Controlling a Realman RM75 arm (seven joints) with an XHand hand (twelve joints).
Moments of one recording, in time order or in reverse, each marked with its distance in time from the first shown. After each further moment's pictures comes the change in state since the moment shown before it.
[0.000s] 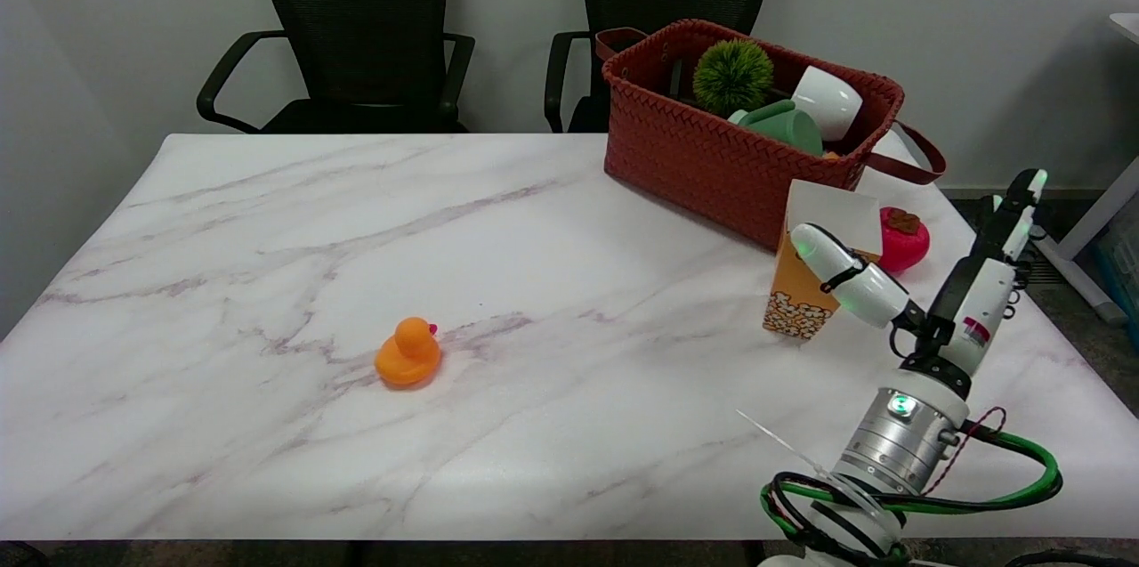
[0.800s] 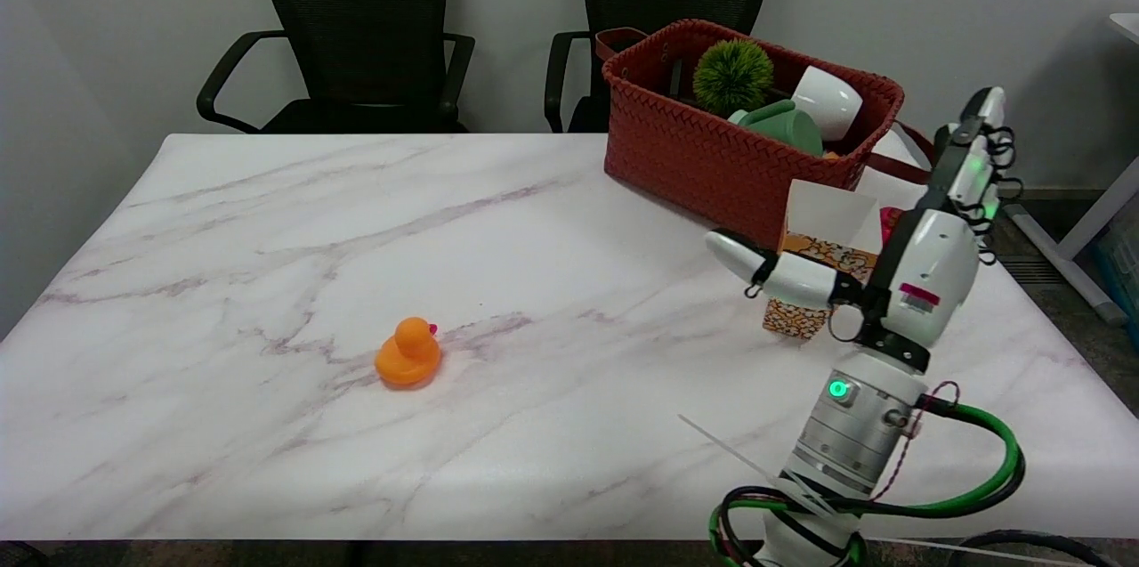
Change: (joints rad) arm 0.068 -0.049 -0.089 0.002 -0.271 0.013 -0.362
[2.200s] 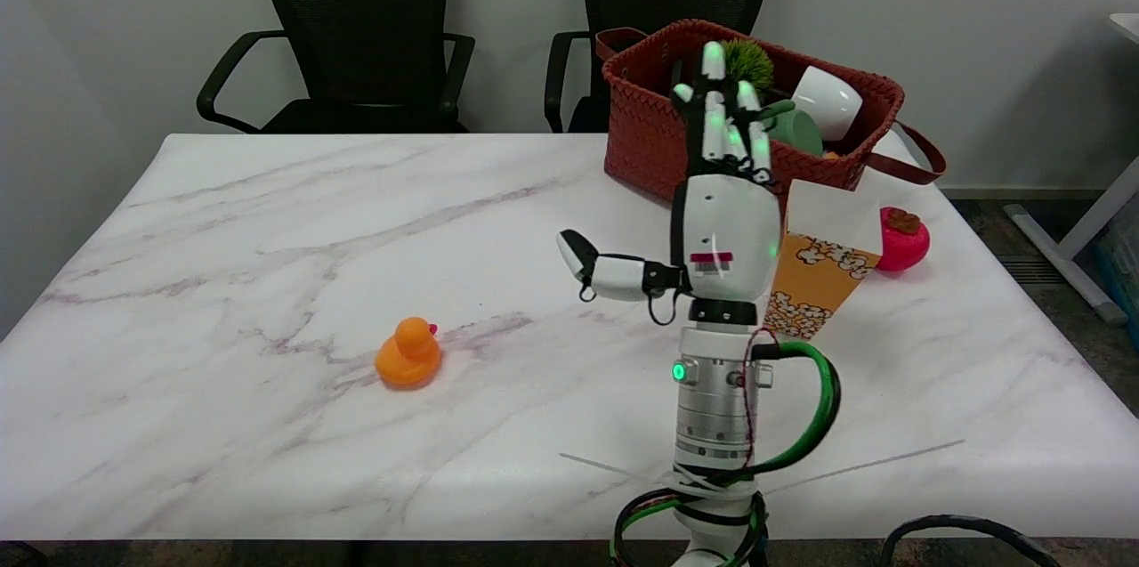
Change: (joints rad) arm 0.099 -0.113 -0.037 -0.136 -0.213 -0.344 -0.119
